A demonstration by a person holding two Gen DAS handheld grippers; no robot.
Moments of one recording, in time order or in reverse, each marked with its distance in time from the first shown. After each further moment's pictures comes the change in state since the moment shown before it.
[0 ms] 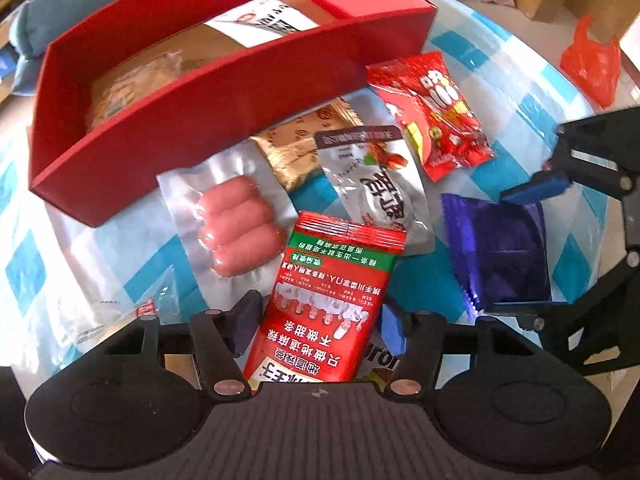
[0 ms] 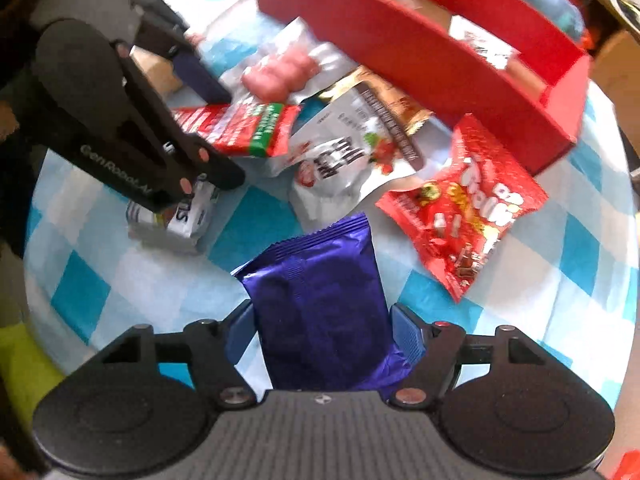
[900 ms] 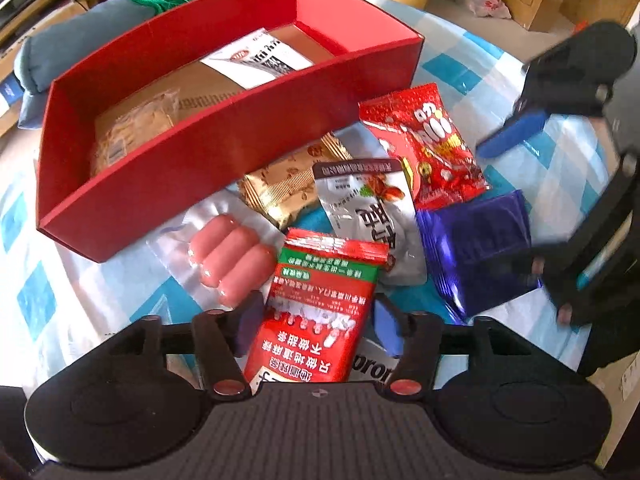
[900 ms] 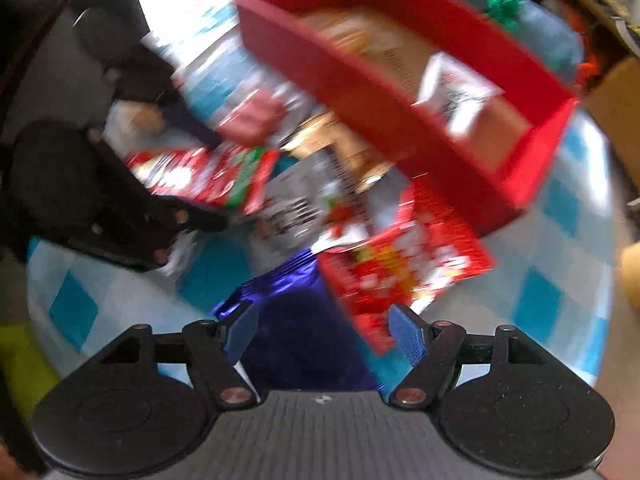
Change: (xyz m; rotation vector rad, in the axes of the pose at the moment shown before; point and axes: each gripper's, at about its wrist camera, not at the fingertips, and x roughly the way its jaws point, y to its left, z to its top) left arm -0.004 -0.007 0.013 0.037 -0.066 0.028; right arm -0.012 -0.045 0.044 -0.106 0.010 0.032
